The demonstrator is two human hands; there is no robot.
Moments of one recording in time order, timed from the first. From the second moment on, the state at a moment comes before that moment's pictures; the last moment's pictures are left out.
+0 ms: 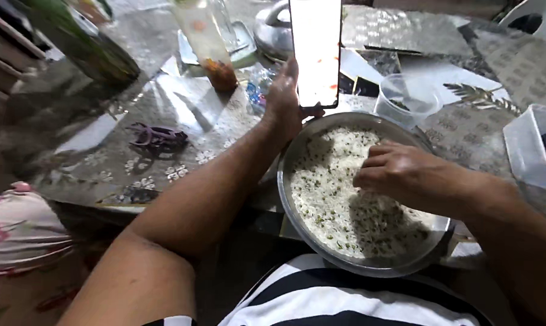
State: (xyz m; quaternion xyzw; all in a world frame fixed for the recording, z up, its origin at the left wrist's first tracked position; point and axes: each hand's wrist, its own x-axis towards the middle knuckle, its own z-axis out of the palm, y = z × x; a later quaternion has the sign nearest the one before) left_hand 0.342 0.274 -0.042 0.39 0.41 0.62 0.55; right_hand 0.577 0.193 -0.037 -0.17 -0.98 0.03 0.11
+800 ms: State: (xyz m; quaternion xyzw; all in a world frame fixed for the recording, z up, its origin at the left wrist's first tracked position) left_hand 0.345 0.272 -0.040 0.37 0.41 0.60 0.57; right_hand 0.639 0.245 -0.007 -0.45 -0.86 -0.06 0.25
